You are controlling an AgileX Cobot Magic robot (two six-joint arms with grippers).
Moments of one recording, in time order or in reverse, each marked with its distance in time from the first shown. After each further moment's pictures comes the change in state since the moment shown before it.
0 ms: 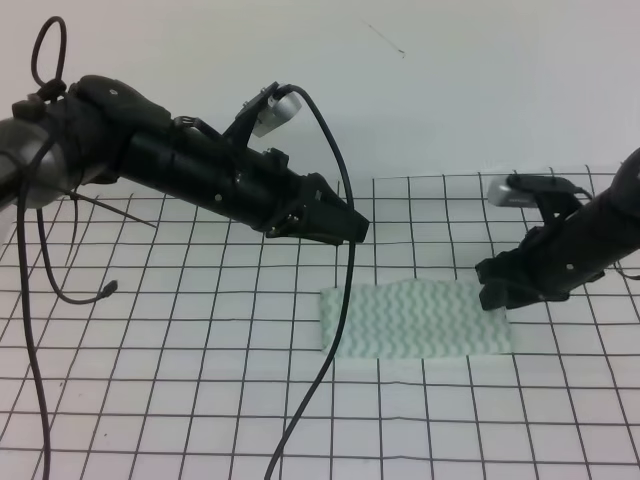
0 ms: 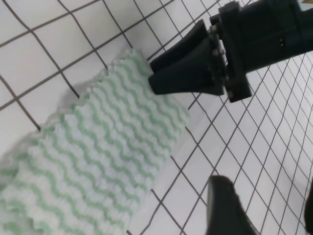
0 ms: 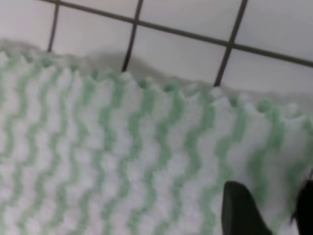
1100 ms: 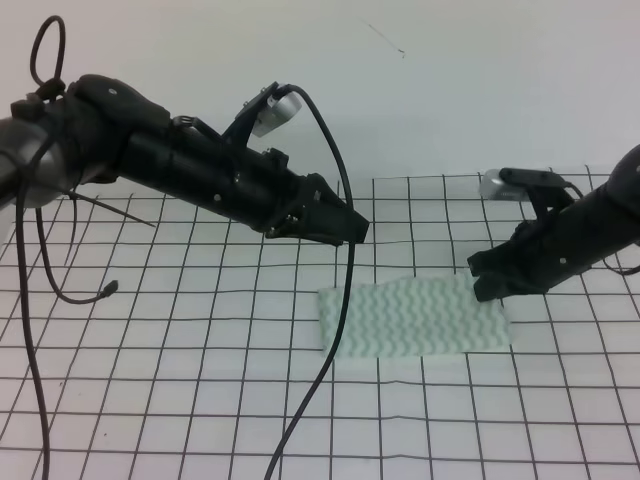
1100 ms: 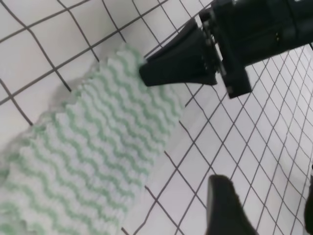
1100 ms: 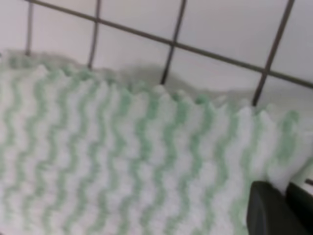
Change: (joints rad) left arm 0.001 -0.009 0.000 0.000 0.012 0.005; right arm 0.002 0.007 -0.033 0.094 0.034 -0.092
